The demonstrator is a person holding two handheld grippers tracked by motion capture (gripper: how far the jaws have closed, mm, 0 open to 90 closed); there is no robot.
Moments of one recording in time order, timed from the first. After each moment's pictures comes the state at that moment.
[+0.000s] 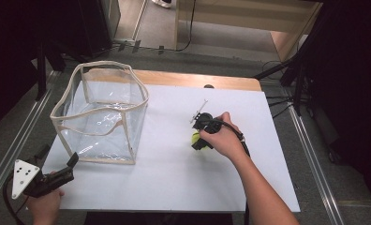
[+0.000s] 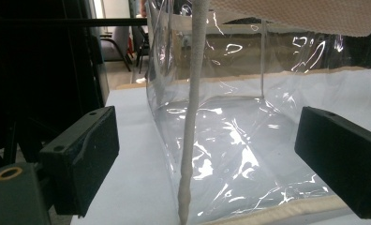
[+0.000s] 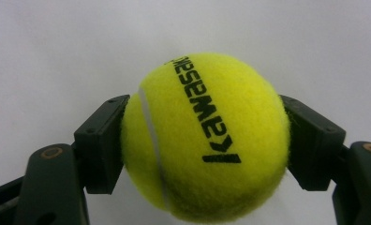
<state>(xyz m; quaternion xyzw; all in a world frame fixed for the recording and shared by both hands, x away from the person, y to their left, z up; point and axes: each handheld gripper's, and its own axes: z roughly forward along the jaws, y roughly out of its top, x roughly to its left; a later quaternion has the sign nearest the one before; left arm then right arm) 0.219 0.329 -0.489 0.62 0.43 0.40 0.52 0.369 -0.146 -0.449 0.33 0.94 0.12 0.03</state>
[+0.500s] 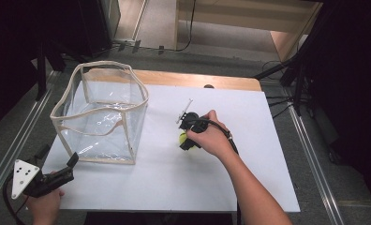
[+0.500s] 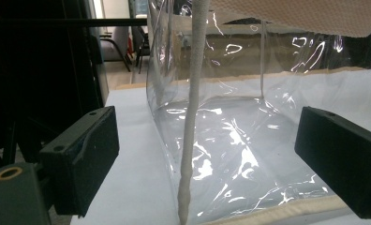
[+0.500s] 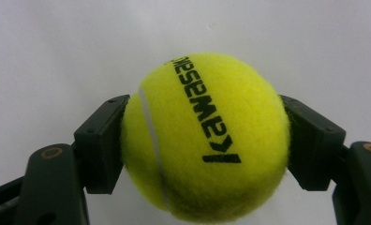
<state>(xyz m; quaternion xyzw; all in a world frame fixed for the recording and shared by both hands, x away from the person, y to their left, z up) 0.219 0.329 -0.489 0.62 0.43 0.40 0.52 0.371 -0.107 -0.444 0.29 0.95 0.12 0.03</state>
